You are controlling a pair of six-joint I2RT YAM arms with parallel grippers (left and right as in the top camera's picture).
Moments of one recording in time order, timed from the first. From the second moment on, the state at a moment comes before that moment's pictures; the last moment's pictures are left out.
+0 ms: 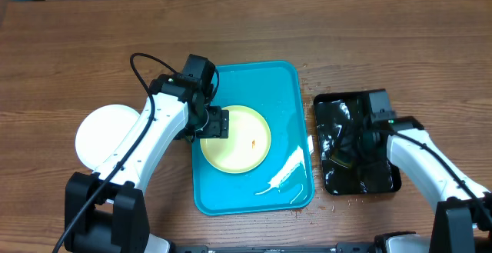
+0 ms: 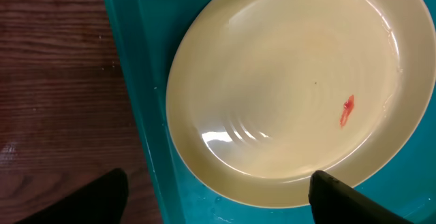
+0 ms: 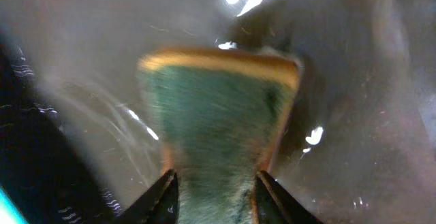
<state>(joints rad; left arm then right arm) -0.30 1.66 1.22 -1.05 0.07 -0.30 0.14 1.49 0.77 -0.68 -0.07 0.53</state>
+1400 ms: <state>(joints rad) -0.30 1.64 0.85 -0.58 0.08 -0.37 0.62 1.54 1.19 -0.75 -0.25 0.67</state>
